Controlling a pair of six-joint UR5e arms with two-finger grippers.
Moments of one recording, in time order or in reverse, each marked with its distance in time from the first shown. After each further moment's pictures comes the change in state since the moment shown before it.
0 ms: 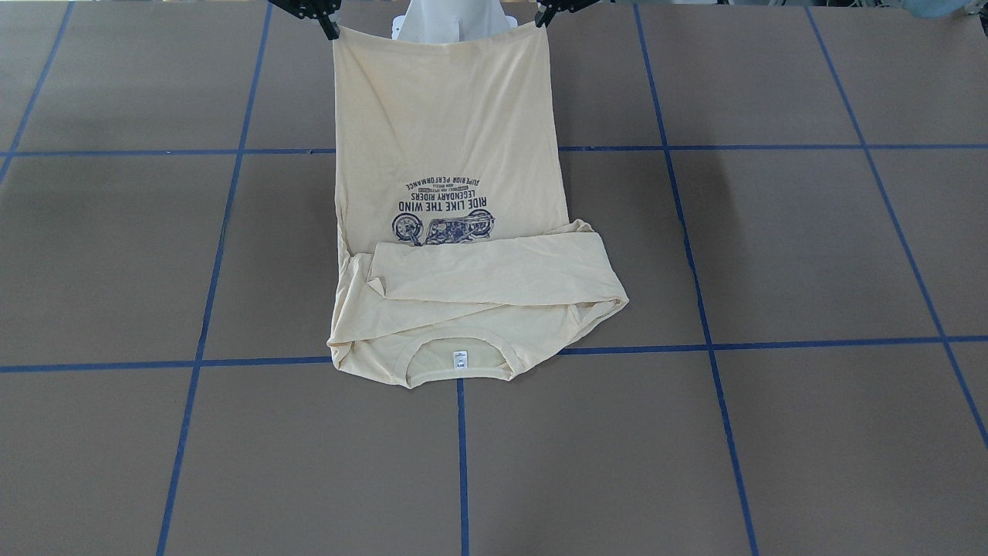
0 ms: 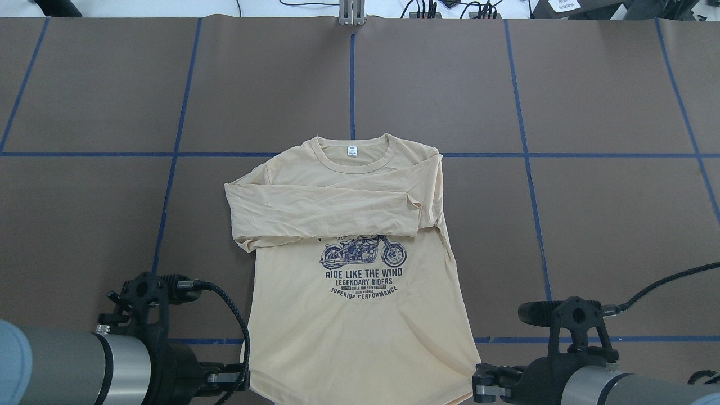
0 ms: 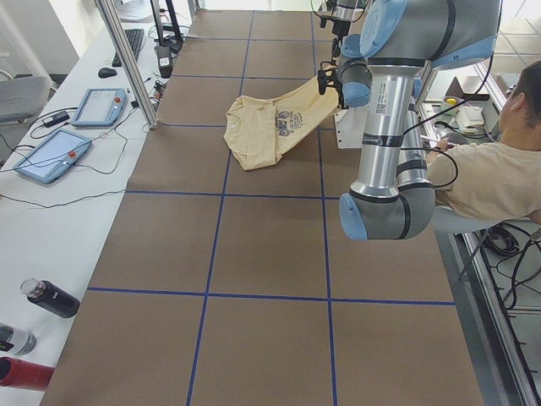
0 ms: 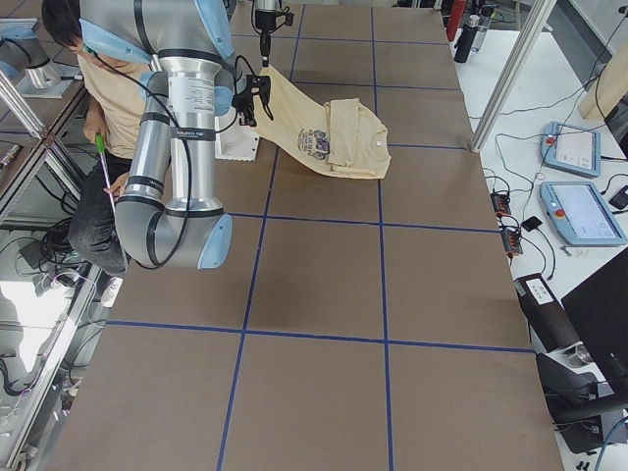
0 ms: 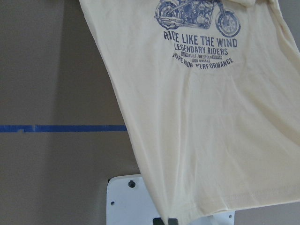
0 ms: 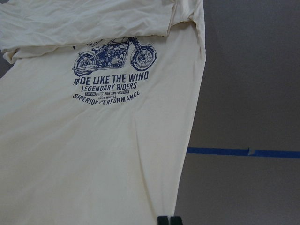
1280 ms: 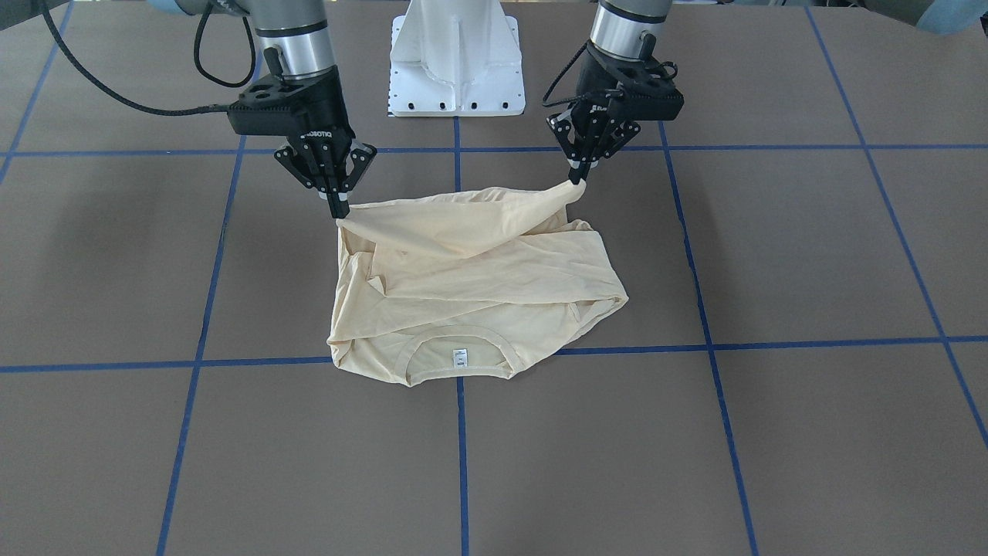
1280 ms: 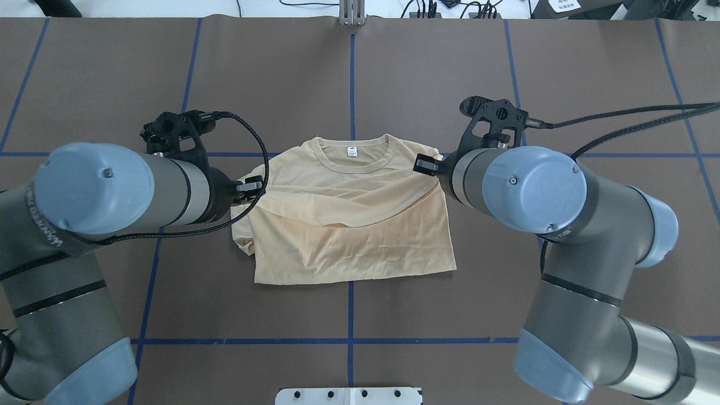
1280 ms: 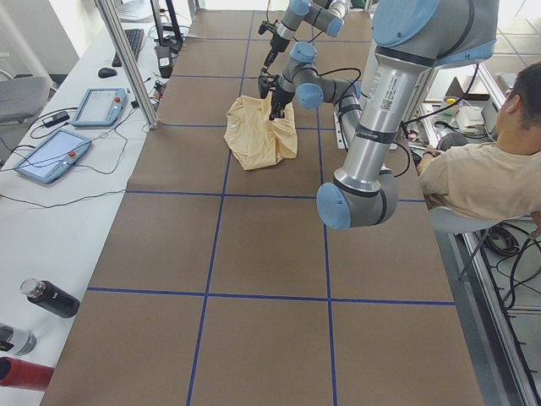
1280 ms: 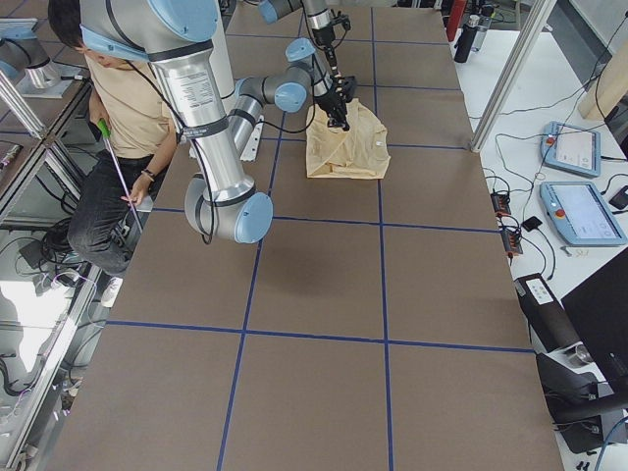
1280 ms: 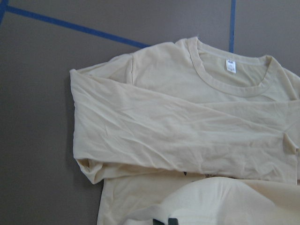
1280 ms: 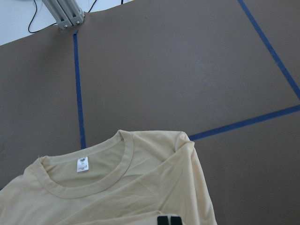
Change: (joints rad) left arm -0.383 -0.220 0.388 0.003 0.108 0.109; right arm 0.536 0.444 -0.561 0.025 0.053 -0.066
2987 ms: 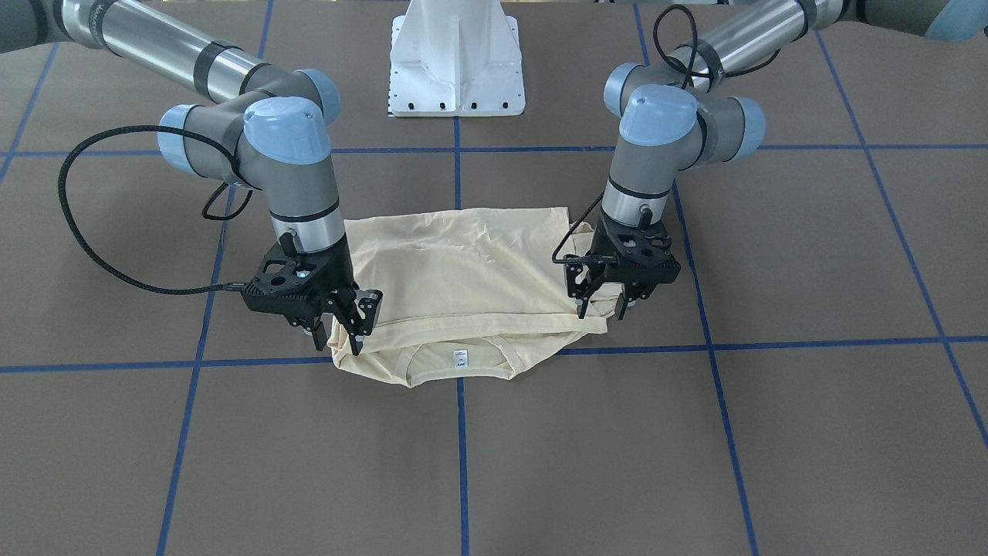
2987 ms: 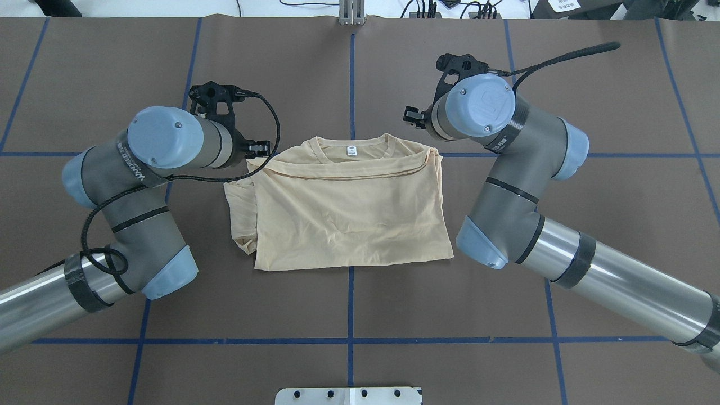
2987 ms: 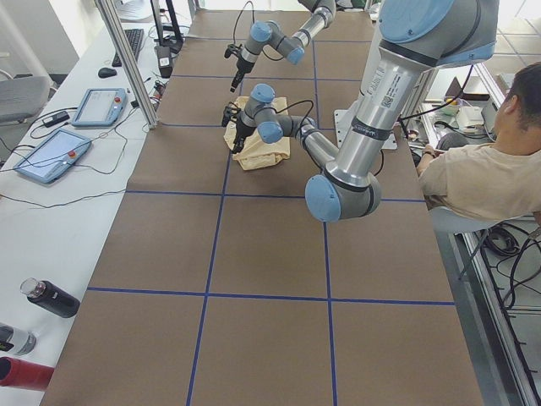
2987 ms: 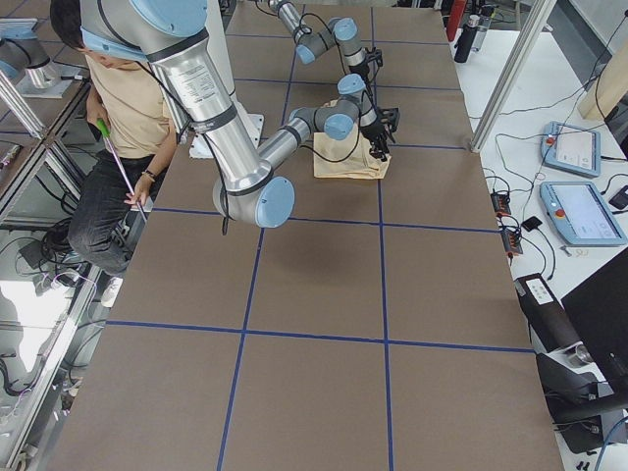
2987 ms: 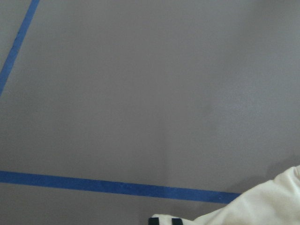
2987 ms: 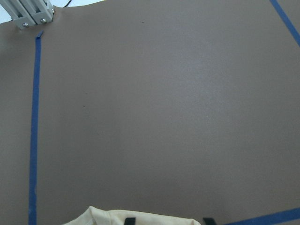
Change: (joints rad) left arm -0.110 -0.053 0.449 -0.389 -0.035 0.337; right arm 0.159 0.138 -0.468 0.288 0.172 -0.165
